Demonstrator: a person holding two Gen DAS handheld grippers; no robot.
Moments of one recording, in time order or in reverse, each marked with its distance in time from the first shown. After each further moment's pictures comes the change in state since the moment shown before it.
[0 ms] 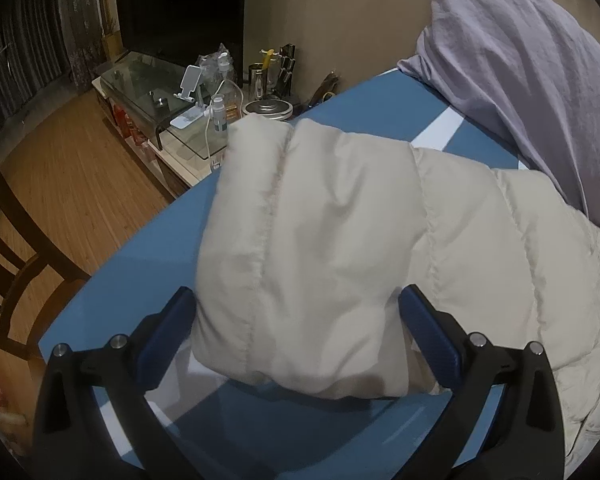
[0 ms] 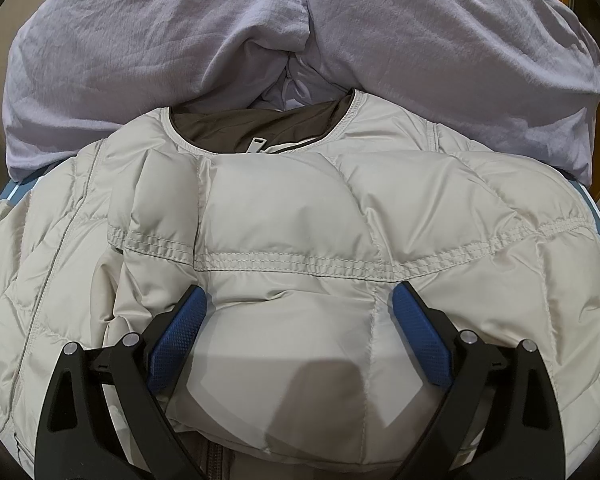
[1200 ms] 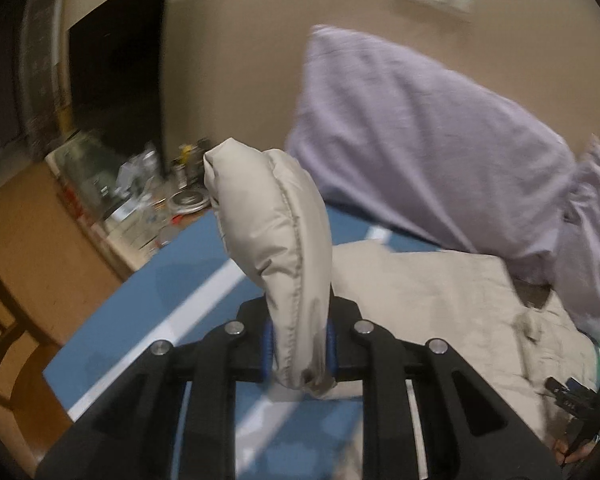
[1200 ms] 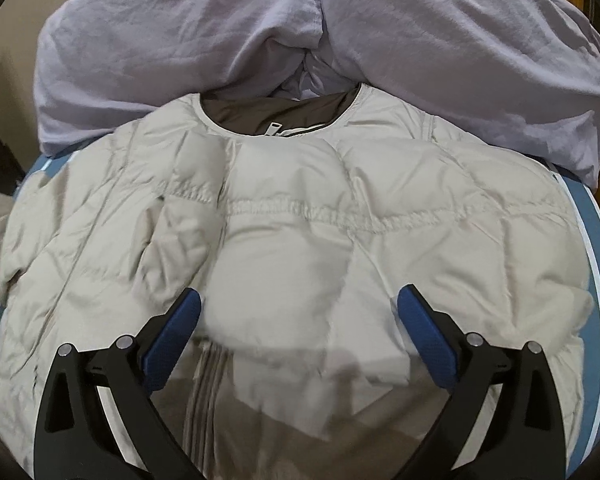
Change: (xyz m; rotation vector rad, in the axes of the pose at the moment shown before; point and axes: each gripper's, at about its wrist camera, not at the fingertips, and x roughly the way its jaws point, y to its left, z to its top) left arm -0.138 -0.124 0.014 0.159 -0.256 -0.203; right arm -0.040 -0.013 -0.016 -0.051 0.061 0.093
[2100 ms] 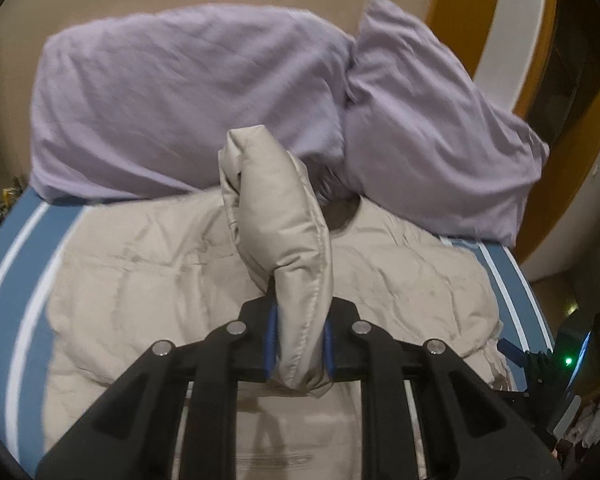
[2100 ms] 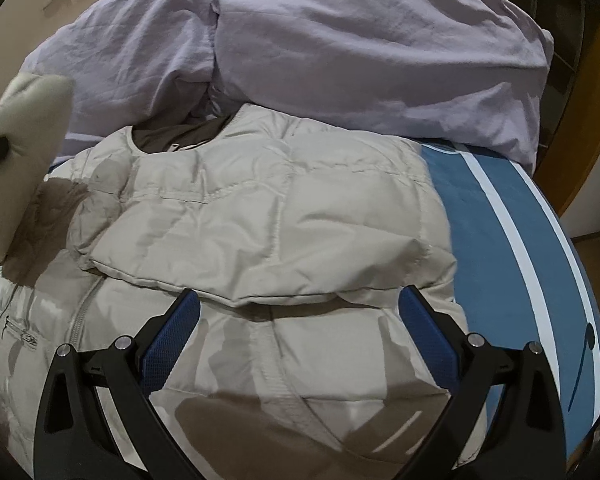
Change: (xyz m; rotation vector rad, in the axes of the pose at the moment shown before) left arm 0.006 -0.305 -0.083 0.329 0.149 -0.419; right arm -0.048 -0.119 -0.040 0.070 -0.095 -0.094
